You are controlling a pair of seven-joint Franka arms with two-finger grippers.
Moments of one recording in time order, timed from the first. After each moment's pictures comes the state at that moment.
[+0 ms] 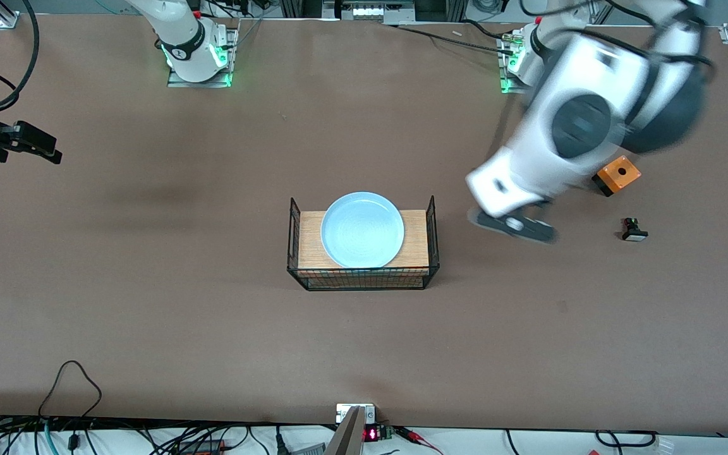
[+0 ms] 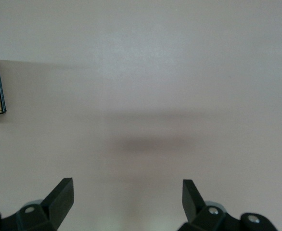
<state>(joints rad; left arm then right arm) -0.34 0.43 0.00 -1.28 -0.02 1.49 -0.06 0.06 0.01 -0.12 -1.64 -0.01 1.60 -0.04</state>
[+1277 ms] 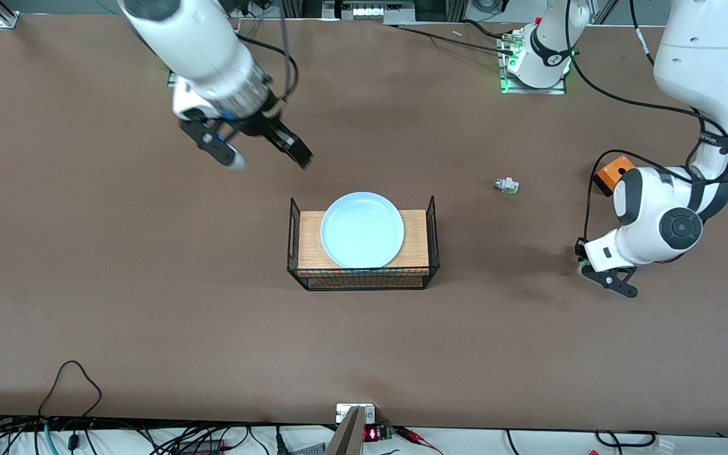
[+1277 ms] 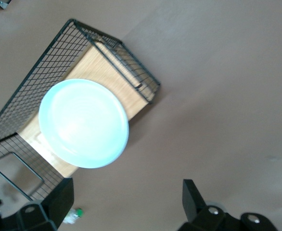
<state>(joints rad) 0.07 0.59 0.00 -1.86 0.09 2.39 0.49 0.42 0.24 0.22 -1.55 0.13 1.91 1.37</state>
